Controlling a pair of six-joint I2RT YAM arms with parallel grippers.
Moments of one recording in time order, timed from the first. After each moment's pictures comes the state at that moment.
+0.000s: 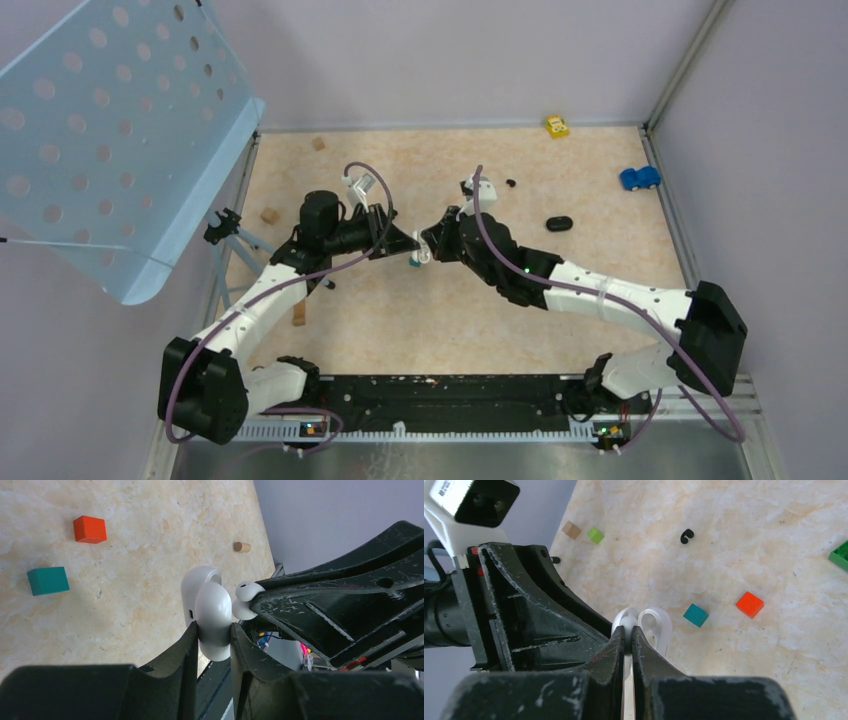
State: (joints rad) left arm -0.34 1.16 0.76 -0.03 0.74 -0.72; right arm 1.03 1.34 1.00 0.04 0.40 0.70
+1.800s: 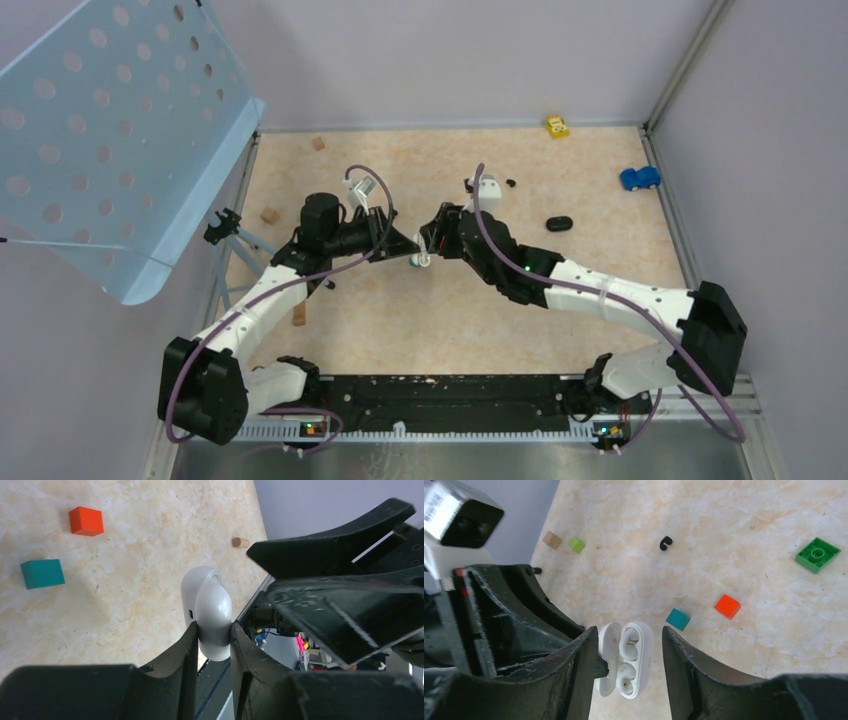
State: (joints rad) left arm -0.34 1.15 0.74 -0.02 0.75 -0.73; right arm 1.03 1.38 1.02 -0.01 0.47 0.70
